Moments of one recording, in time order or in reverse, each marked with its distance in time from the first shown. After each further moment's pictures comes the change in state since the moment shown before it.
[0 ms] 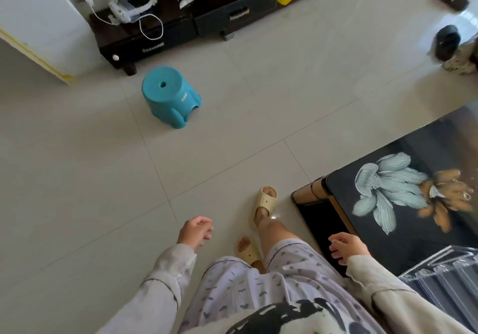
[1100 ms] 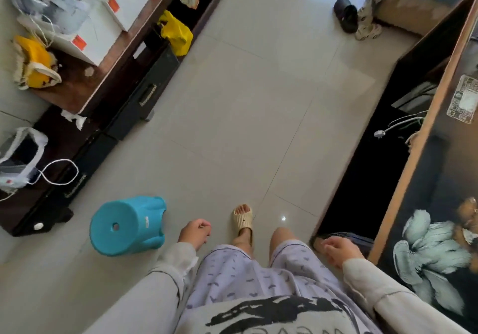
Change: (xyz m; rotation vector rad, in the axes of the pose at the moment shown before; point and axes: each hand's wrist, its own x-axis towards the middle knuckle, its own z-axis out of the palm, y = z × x) left_hand 0.246 0.451 0.004 0.740 -0.236 0.211; right_hand 0.131 -0.294 -0.071 0.291 0.059 0.236
